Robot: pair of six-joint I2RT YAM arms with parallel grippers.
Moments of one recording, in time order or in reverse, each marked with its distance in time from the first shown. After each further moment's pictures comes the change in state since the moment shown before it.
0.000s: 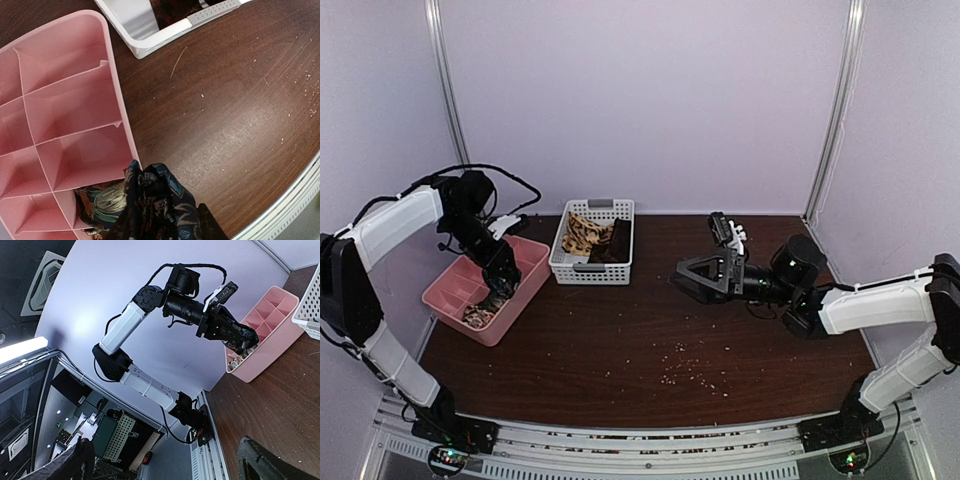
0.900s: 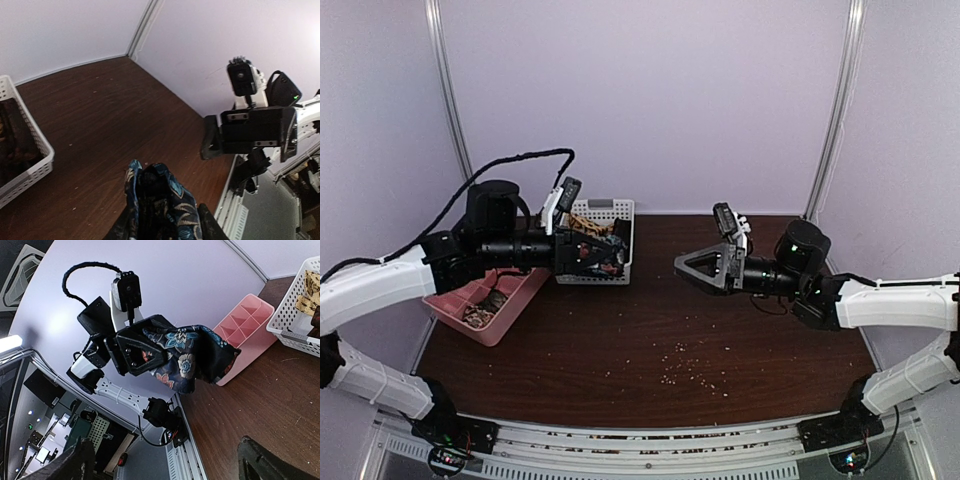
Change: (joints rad) left arm -0.585 -0.337 -0.405 1.077 0.124 -0.734; right arm 0.006 -0.118 0.073 -0.335 0.080 -0.180
